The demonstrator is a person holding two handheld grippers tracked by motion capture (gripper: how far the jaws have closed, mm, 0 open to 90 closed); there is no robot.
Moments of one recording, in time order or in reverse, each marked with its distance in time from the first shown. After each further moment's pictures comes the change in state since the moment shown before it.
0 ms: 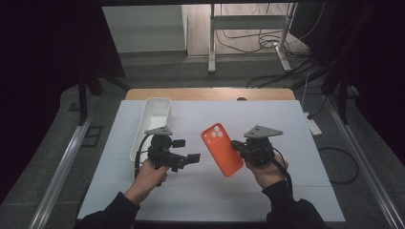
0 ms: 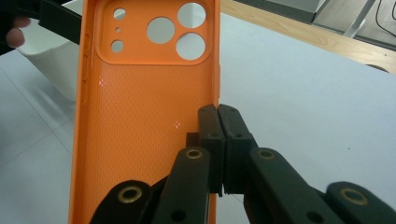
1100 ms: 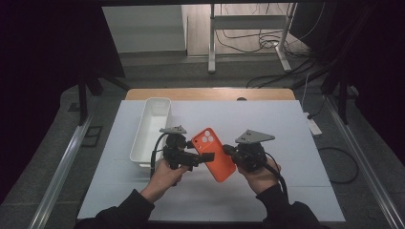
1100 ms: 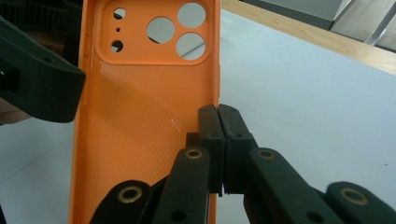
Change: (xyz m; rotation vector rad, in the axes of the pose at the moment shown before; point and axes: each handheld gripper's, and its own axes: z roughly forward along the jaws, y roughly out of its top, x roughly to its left) left arm -0.009 0.008 0.036 -0.004 -0.077 -0.048; right arm 0.025 0.001 0.003 -0.012 0.050 -0.034
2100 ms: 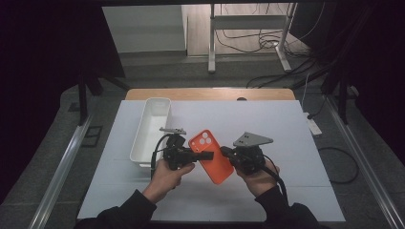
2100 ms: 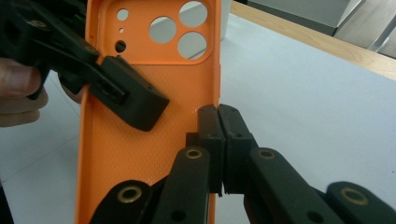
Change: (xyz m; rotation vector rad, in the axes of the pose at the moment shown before) left arm 0.010 -0.005 -0.001 0.057 -0.118 -0.114; right arm 0.009 -0.001 -0.001 -0.015 0.011 -0.030
